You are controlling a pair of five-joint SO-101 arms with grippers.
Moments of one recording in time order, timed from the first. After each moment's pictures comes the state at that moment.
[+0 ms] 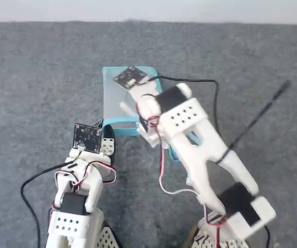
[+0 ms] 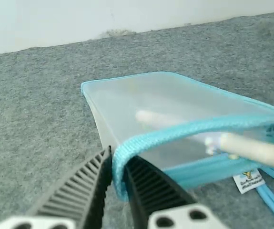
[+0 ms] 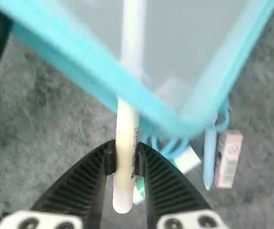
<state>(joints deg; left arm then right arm) 2.7 -92.7 96.3 34.9 1.1 -36.7 0.1 0.2 88.1 9.5</state>
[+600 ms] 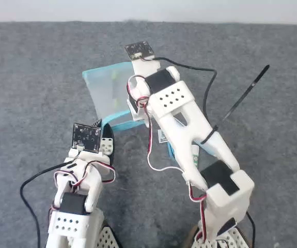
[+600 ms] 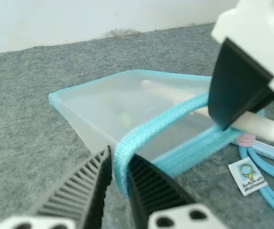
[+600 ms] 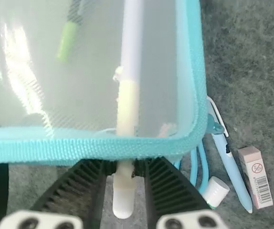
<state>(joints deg) 2.3 -92.7 96.3 34.9 1.3 -35.2 15.5 -20.4 86.8 -11.8</state>
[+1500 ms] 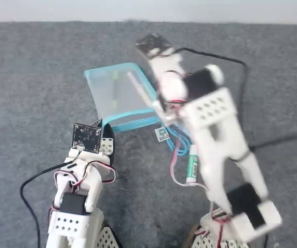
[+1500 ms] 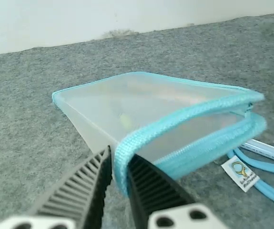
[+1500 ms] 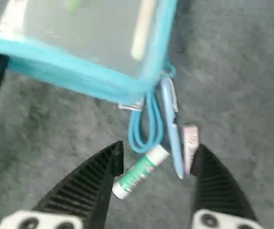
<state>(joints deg) 2.3 -92.7 96.3 34.9 1.1 -26.4 -6.9 -15.3 100.4 12.4</state>
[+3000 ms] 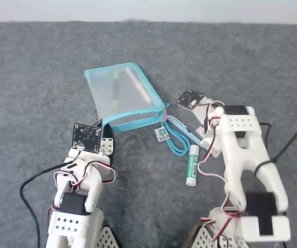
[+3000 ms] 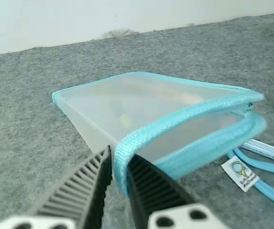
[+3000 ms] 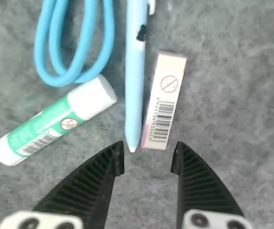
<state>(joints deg) 2.3 -92.7 96.3 34.9 1.1 -4.5 -6.5 33.1 66.7 47.3</state>
